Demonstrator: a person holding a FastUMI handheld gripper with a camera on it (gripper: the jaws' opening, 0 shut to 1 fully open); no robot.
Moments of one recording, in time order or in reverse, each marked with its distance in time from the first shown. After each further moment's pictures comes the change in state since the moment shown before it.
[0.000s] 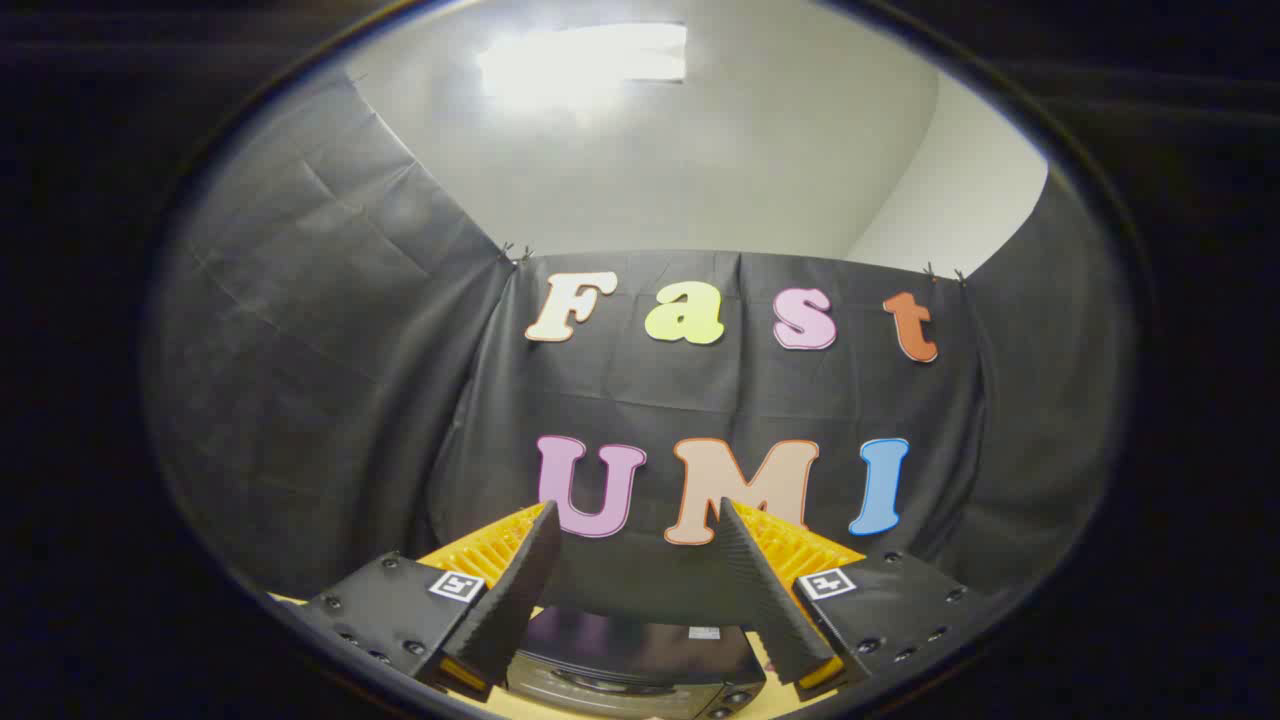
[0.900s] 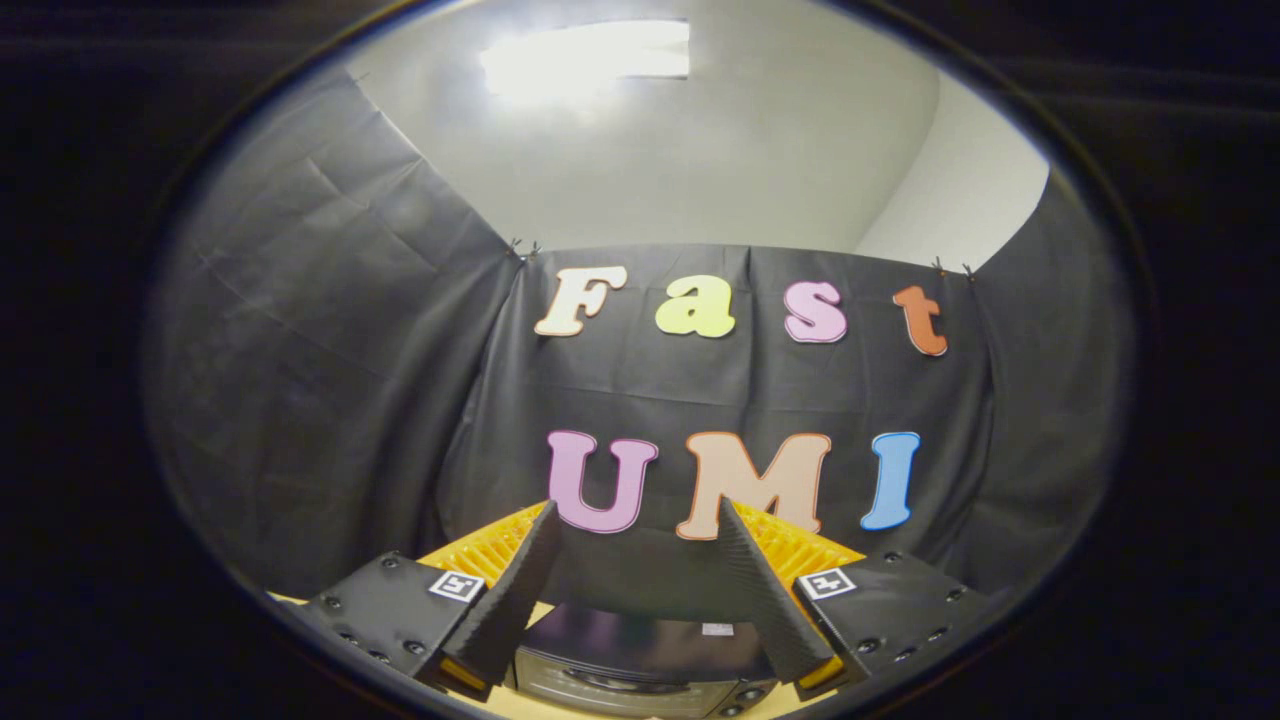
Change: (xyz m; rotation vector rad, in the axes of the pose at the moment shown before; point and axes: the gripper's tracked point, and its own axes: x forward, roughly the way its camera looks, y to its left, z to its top) arm 0.004 0.016 -0.014 -0.002 0.011 0.023
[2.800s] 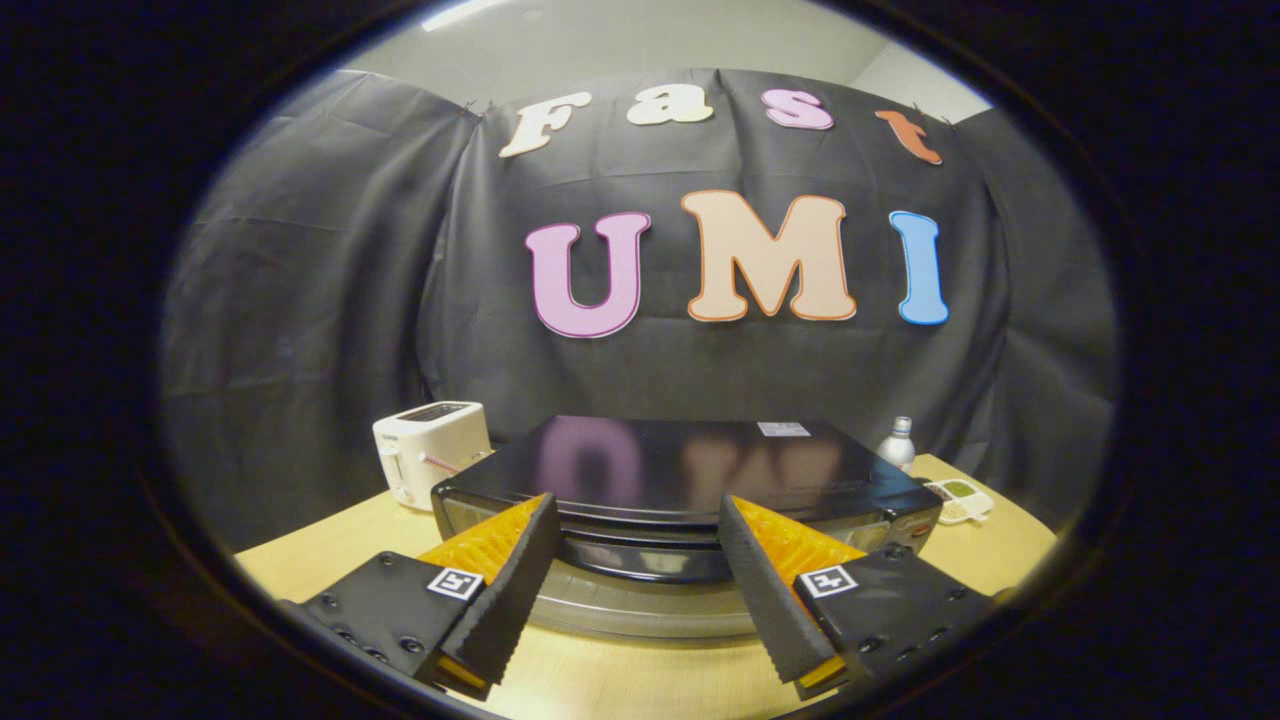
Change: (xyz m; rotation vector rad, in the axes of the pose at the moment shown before) arm 0.011 0.018 -0.315 0.124 0.451 -0.033
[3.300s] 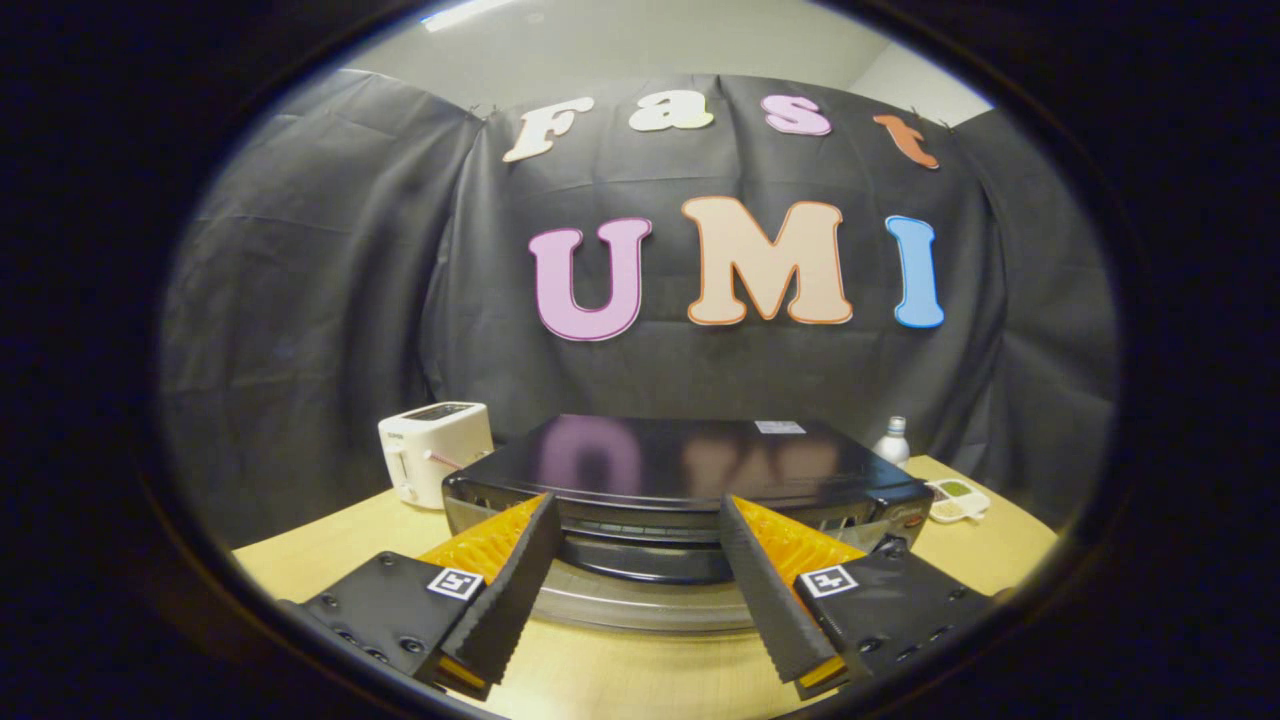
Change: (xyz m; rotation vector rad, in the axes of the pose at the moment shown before) arm -0.019 0.002 -0.006 -0.001 -0.014 0.000
